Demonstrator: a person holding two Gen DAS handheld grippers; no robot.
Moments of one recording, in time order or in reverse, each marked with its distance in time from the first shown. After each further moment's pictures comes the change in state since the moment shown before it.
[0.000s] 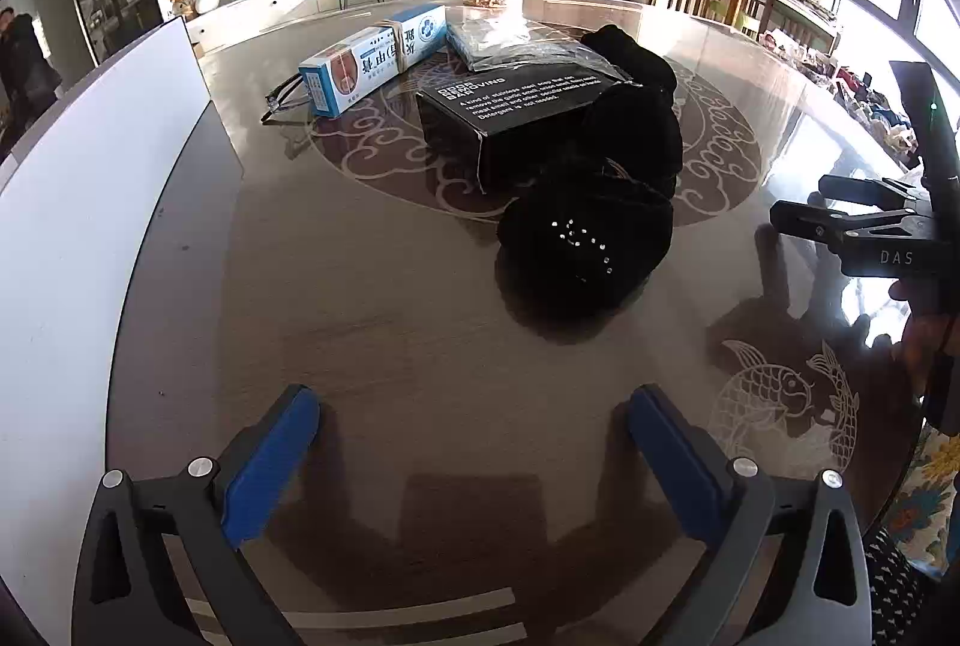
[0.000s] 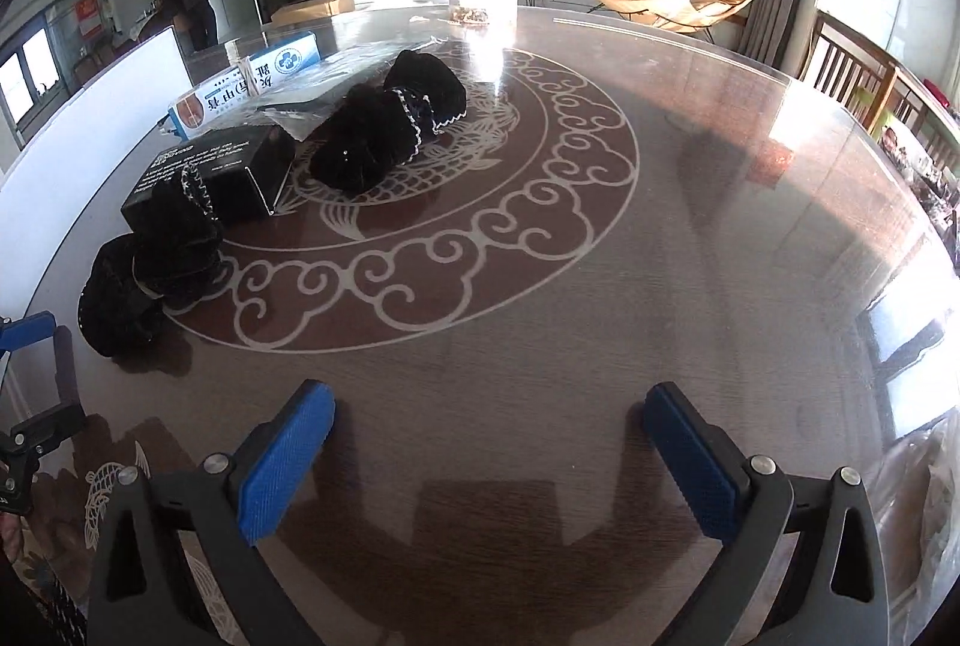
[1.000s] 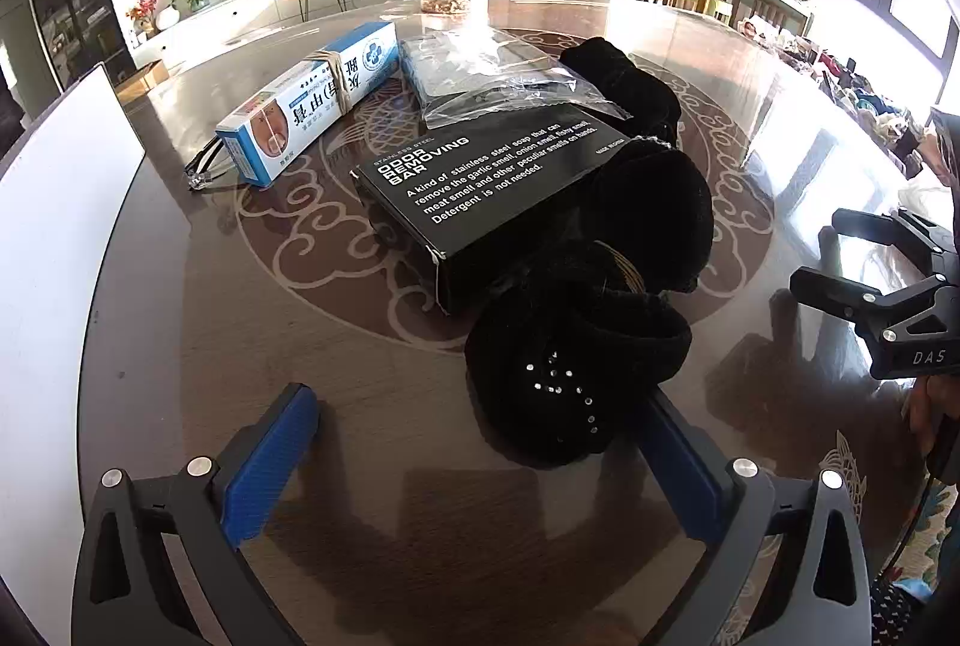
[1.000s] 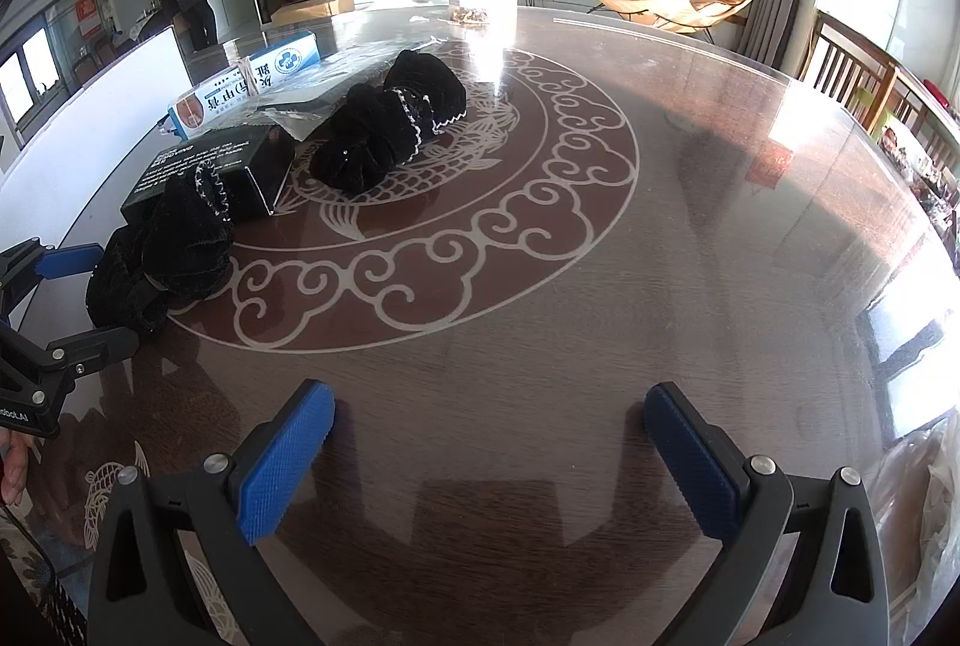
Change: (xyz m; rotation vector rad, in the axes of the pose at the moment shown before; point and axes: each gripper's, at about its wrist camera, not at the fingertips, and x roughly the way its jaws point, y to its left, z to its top) left arm 0.028 -0.007 0.048 0.068 0.005 -0.052; right arm 0.001 0.001 0.000 0.000 0.000 -0.001
